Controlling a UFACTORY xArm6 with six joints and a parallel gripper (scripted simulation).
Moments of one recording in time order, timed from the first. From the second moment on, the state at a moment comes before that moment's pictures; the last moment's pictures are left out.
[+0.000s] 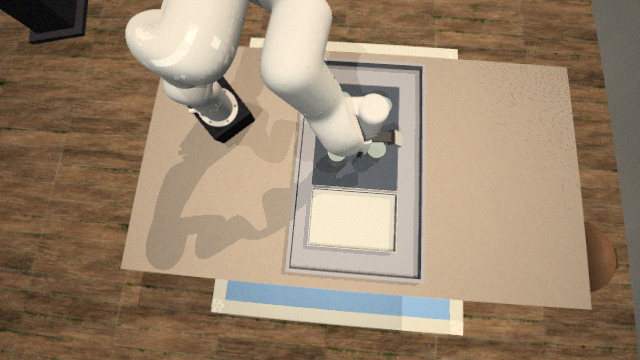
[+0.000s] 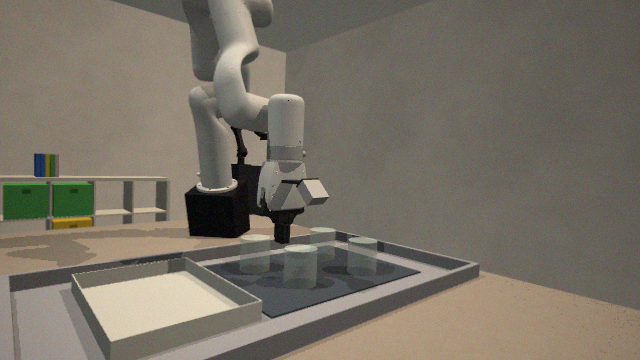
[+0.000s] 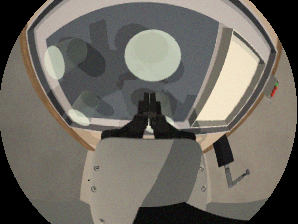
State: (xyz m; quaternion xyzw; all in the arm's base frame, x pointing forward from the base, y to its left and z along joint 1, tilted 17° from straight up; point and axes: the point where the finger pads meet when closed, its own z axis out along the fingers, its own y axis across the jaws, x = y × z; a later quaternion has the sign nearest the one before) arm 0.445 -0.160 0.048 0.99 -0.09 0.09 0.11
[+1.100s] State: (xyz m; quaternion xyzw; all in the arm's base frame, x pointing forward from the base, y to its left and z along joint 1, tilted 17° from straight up) arm 0.452 -0.166 0.034 0.98 -0.09 0.09 0.12
